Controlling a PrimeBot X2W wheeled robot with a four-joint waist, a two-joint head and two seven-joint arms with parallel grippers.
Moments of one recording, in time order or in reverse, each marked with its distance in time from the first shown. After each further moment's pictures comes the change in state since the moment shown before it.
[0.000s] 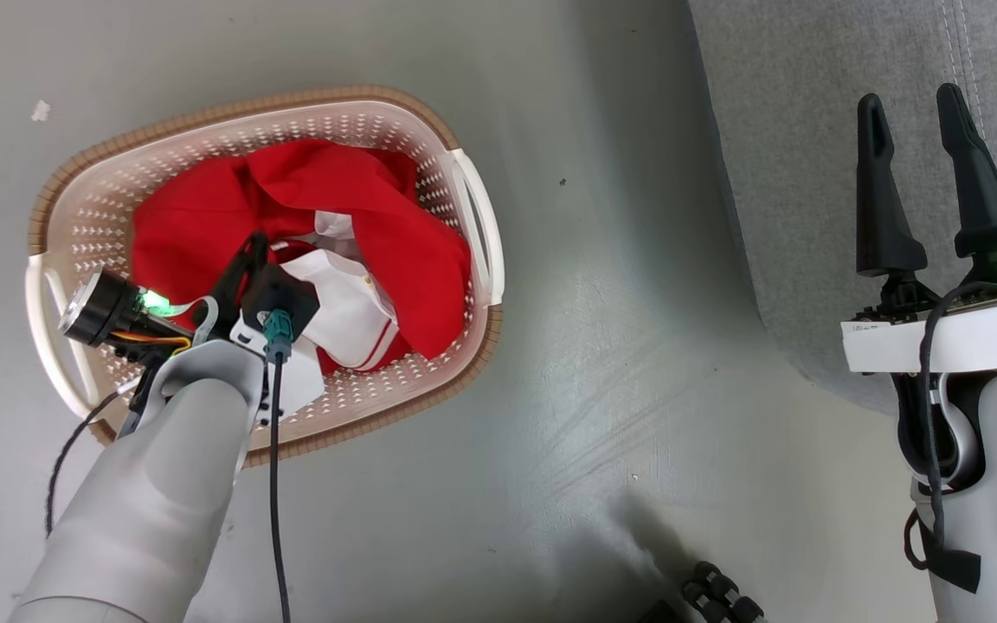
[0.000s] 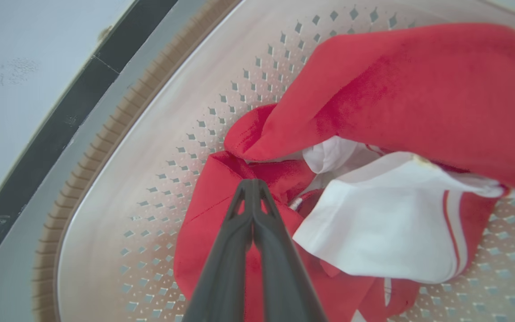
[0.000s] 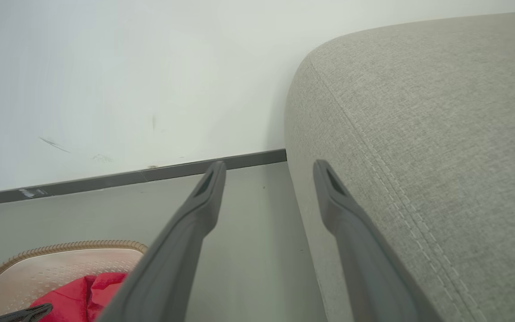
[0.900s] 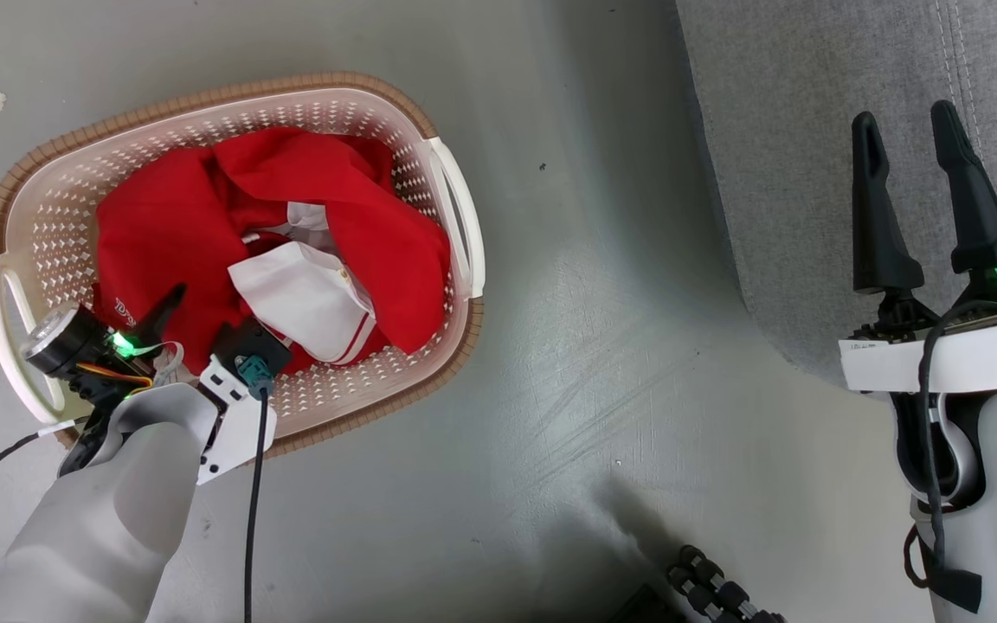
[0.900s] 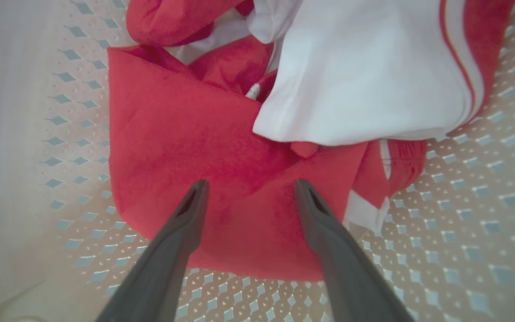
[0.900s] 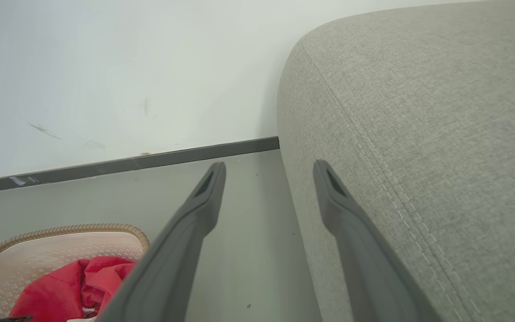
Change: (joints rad) left arm 0.038 0.093 -0.086 0.026 0.115 -0.053 0.144; right arm 0.042 0.000 0.006 -0.039 -0.001 0.000 0.007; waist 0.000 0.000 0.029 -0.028
